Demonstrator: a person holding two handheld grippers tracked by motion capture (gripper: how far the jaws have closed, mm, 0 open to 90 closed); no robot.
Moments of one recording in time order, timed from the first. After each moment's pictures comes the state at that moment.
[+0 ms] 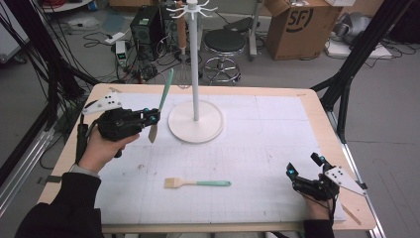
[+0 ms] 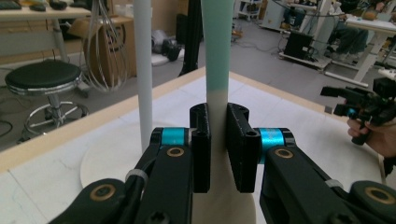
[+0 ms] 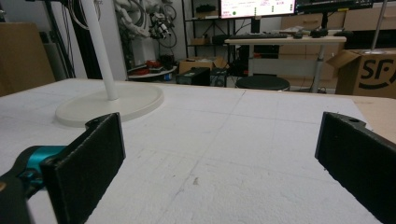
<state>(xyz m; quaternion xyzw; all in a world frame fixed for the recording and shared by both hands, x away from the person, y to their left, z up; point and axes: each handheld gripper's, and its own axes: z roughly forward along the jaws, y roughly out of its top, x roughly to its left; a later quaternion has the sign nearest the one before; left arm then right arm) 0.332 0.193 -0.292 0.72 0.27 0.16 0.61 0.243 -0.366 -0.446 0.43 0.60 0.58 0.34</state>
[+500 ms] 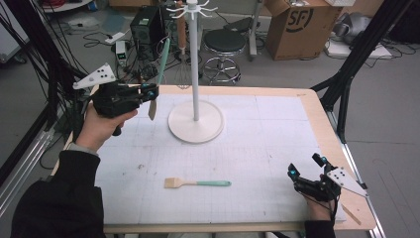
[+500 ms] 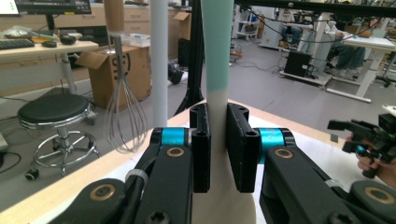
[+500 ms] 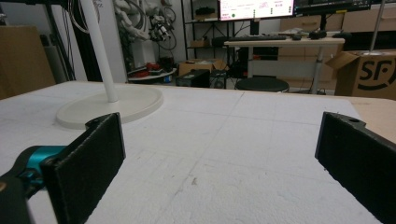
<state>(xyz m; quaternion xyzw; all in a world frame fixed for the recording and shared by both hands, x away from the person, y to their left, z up) 0.358 0.195 -0.248 0.71 0.25 0.18 0.64 0.241 -0.370 -0.446 0.42 0.60 0.59 0.35</state>
